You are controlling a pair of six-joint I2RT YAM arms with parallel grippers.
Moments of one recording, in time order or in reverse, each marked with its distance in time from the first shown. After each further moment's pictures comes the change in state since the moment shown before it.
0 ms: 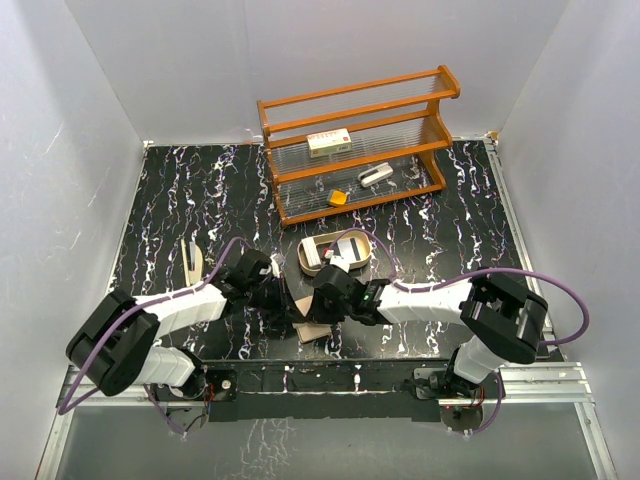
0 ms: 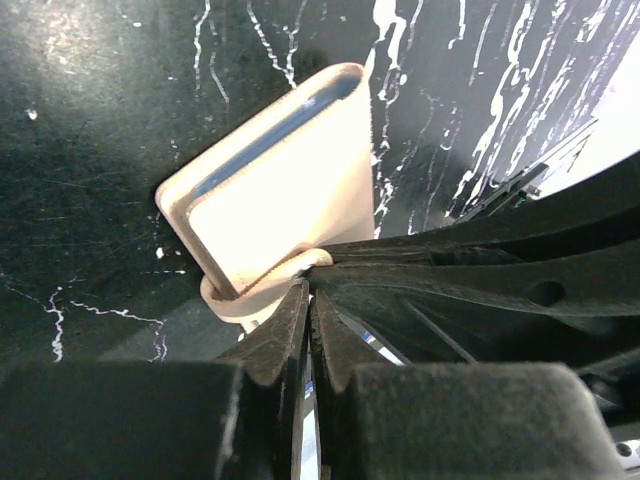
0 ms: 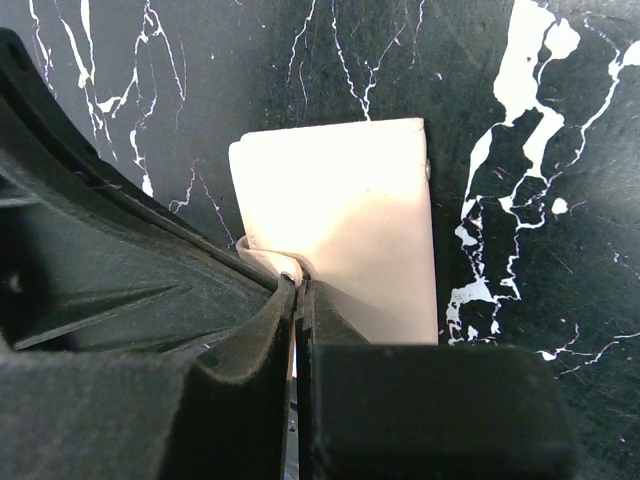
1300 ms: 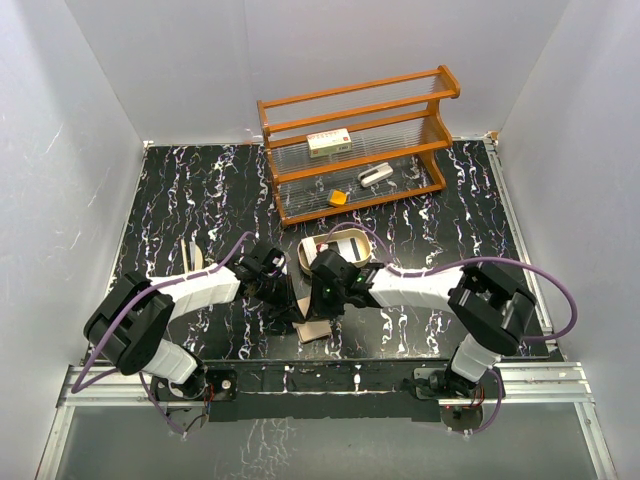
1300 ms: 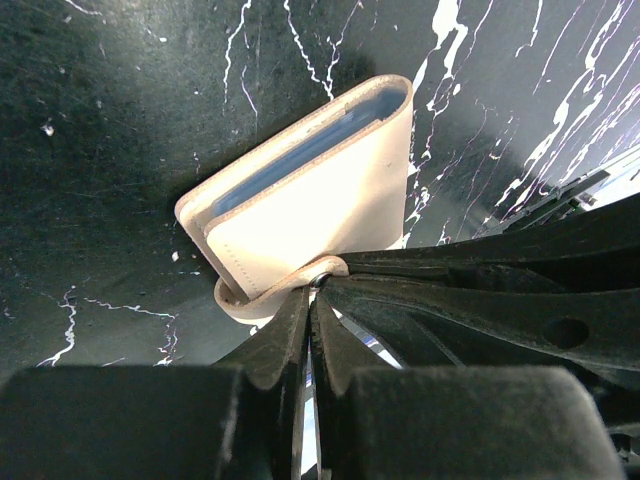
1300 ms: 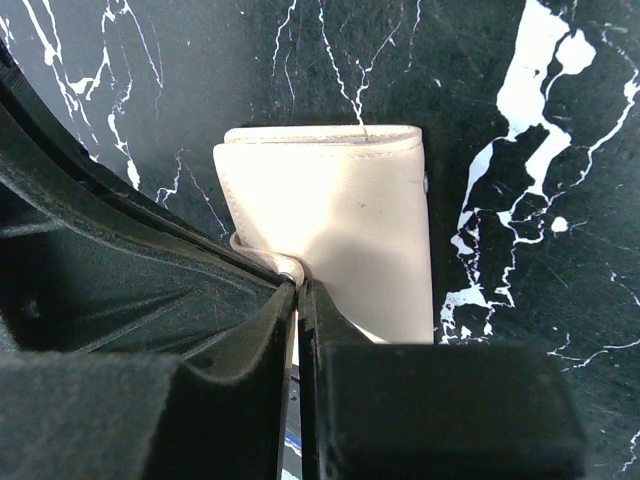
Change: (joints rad) left arm -0.019 0.148 0.179 -0.245 -0.040 0.060; right arm -0.094 0.075 0.108 -0.153 -0.187 -0.056
